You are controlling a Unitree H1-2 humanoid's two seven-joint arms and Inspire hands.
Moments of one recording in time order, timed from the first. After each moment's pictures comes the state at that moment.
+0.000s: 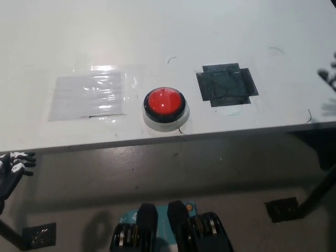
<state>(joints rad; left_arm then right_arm) -0.15 0.36 0.22 0.14 -0.05 0.01 -0.05 -0.56 -0.30 -0.18 -0.12 0.26 0.47 -0.10</state>
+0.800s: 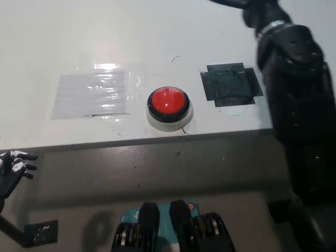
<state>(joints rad) -0.16 0.36 0.22 0.13 -0.05 0.02 -0.06 -1.03 -0.02 0.02 0.24 0.17 0.45 -0.09</state>
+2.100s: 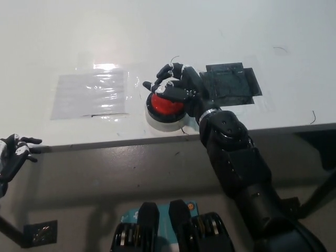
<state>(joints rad) -0.23 0.37 0.21 0.15 -0.05 0.01 -0.08 -0.88 0.14 0.02 0.79 0.16 0.05 0.03</state>
